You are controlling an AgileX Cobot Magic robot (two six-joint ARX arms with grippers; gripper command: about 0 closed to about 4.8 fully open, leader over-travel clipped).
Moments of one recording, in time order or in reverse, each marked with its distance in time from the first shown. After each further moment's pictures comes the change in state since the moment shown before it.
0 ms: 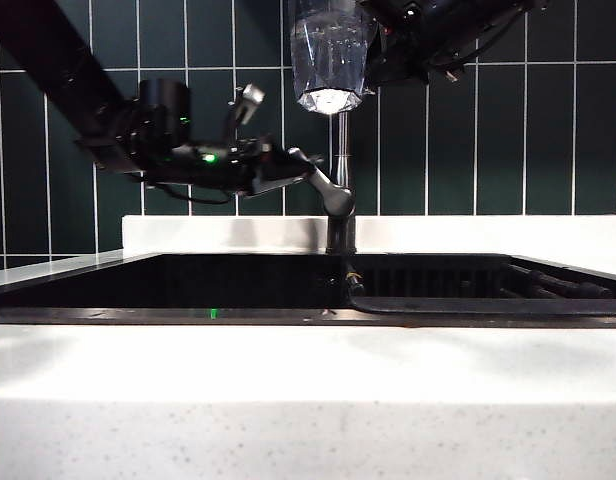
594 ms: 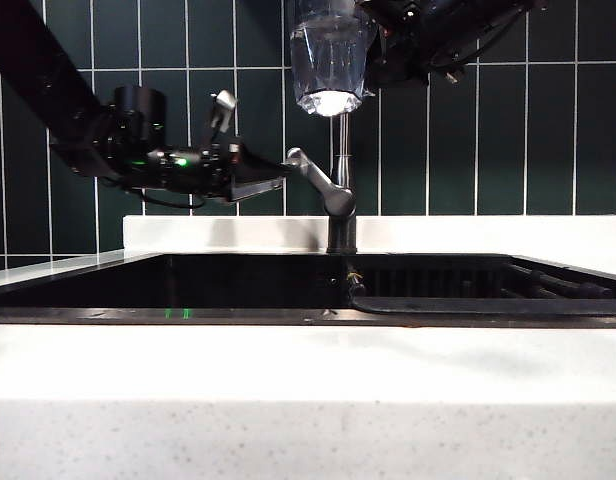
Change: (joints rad) left arm 0.060 0.004 -0.003 -0.026 0.151 -0.039; right arm 0.001 0.000 0.000 -0.017 0.000 -0.004
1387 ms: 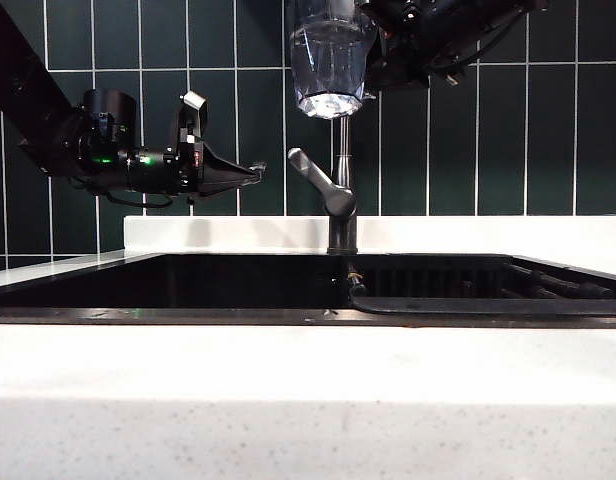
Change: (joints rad) left arm 0.074 -0.004 0.000 -0.026 0.151 -0.085; right arm 0.000 0.000 0.000 -0.009 0.000 0.000
